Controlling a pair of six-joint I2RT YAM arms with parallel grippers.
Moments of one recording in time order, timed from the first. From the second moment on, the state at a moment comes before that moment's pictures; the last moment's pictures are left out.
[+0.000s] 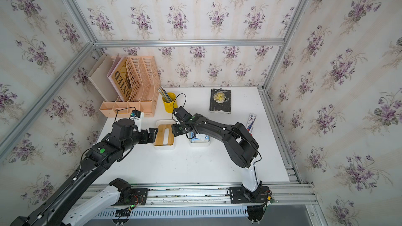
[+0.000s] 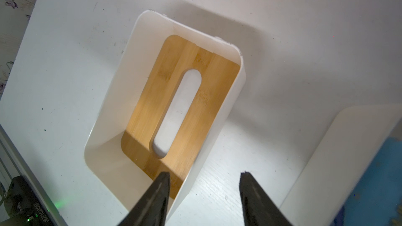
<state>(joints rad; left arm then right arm) -0.43 0.82 0.82 -0.65 -0.10 -0.30 0.87 1.97 1.46 -0.46 -0.12 0.41</state>
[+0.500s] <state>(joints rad) -0.43 0.83 0.83 -0.70 -0.10 -0.29 0.89 2.12 1.55 -0.48 -0.10 0.41</state>
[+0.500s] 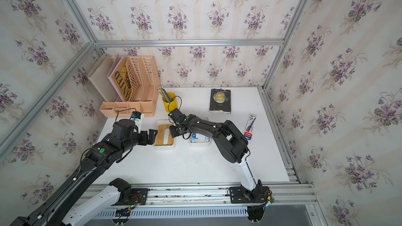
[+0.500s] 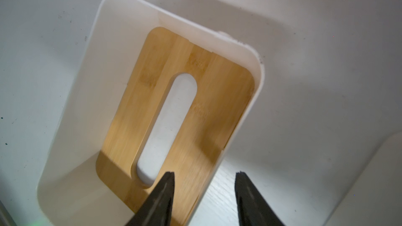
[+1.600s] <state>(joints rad) -0.42 0.73 0.88 -0.70 -0.02 -0.28 0.69 1.84 1.34 -0.36 -0.31 0.44</state>
